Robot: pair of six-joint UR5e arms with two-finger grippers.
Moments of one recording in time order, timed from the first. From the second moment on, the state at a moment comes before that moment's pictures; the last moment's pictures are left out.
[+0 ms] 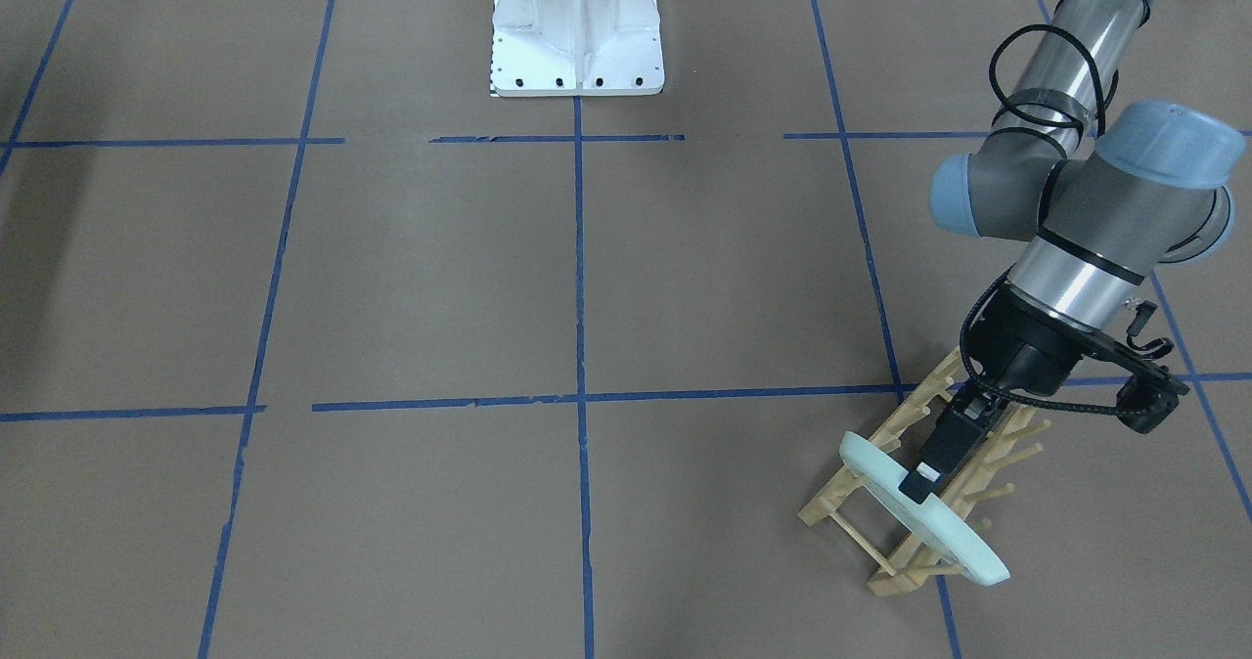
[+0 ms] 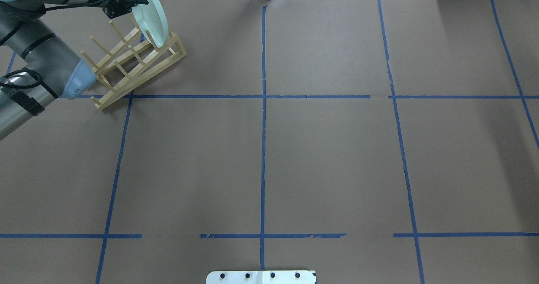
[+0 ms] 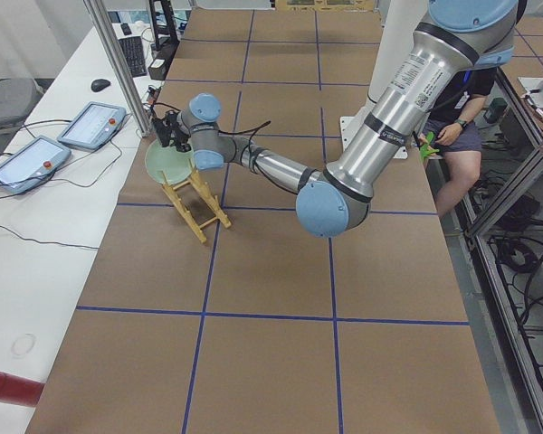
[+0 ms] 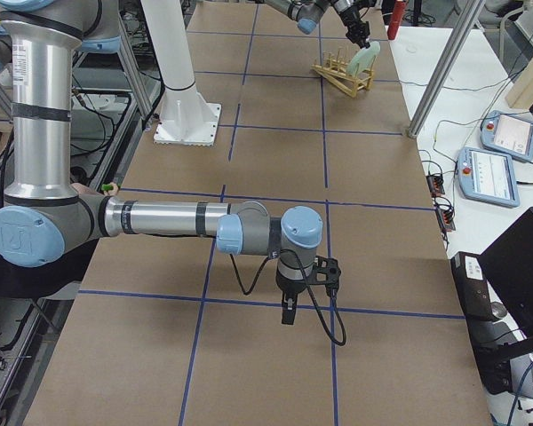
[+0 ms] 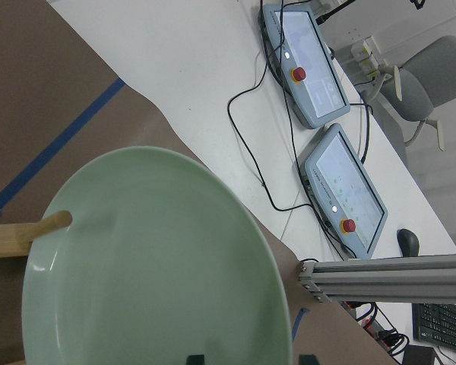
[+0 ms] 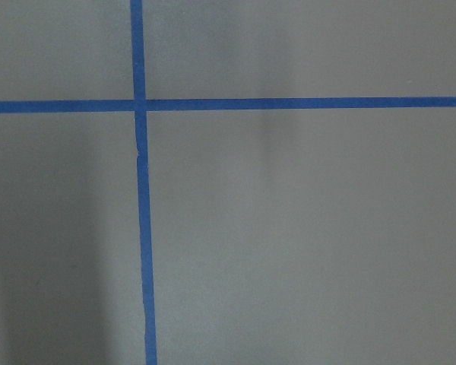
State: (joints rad) left arm -1.03 -2.16 -1.32 -2.58 -1.93 -1.81; right arm 1.55 -1.66 1.68 -1.60 2.19 0.06
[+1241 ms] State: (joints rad) left arm -1.03 -2.19 -1.29 -2.59 -1.94 -1.81; right arm 1.55 -1.66 1.68 -1.60 2.19 0.06
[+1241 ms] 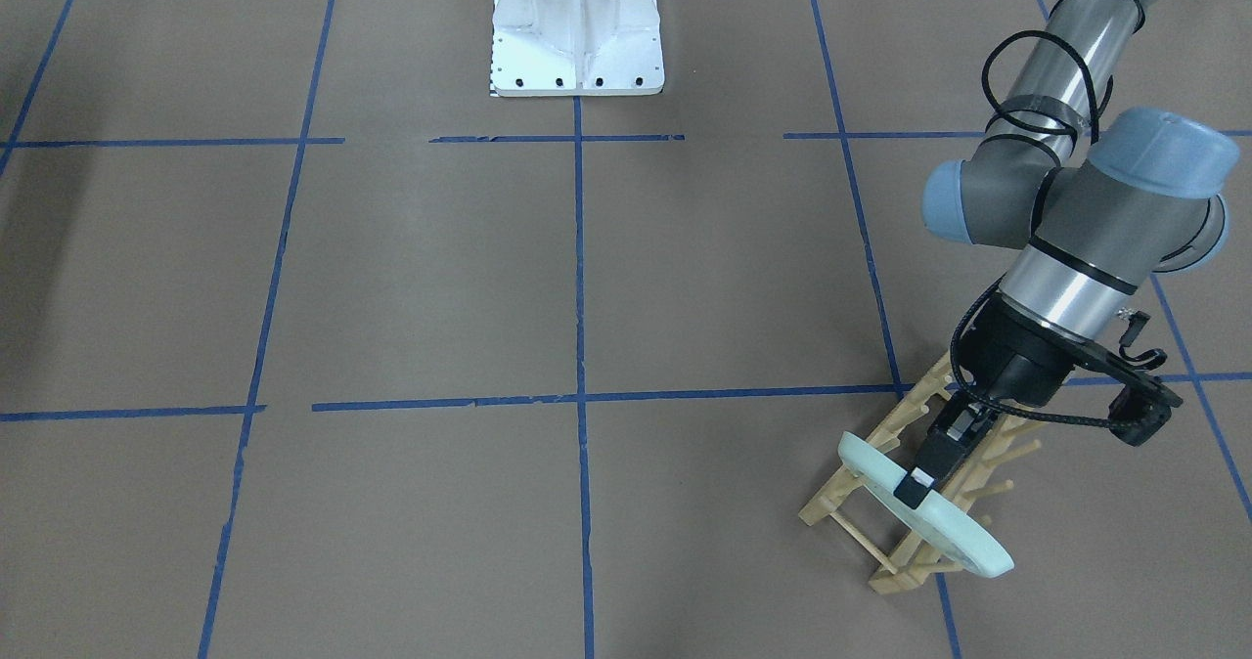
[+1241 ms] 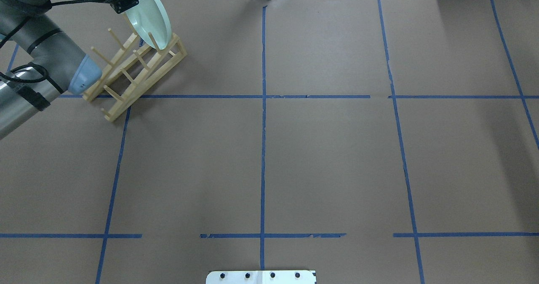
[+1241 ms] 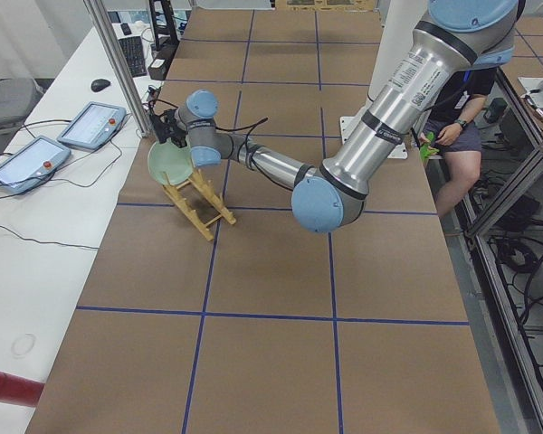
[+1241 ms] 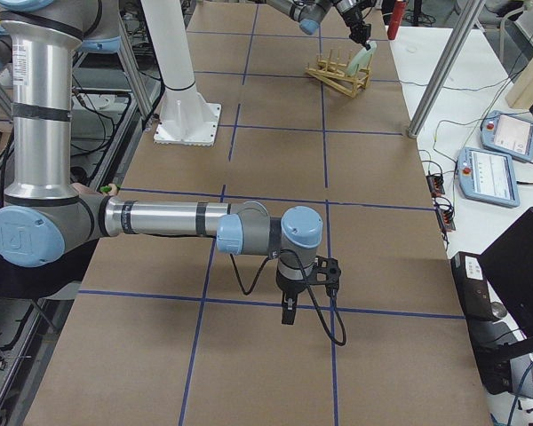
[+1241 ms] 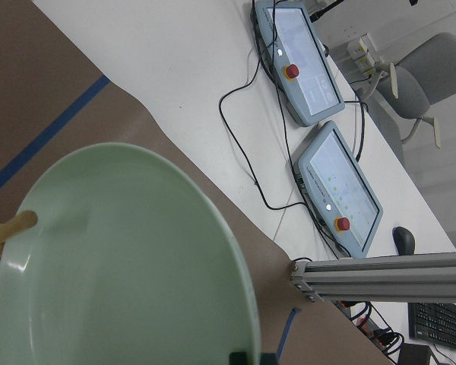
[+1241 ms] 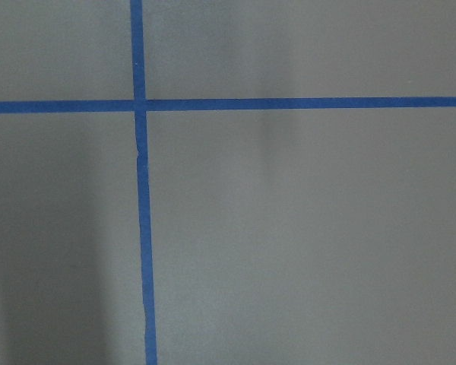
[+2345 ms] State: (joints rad) left arm -1.24 -2.18 -1.49 -2.48 -2.29 -1.75; right arm 1.55 -1.66 1.68 -1.60 2.19 0.06
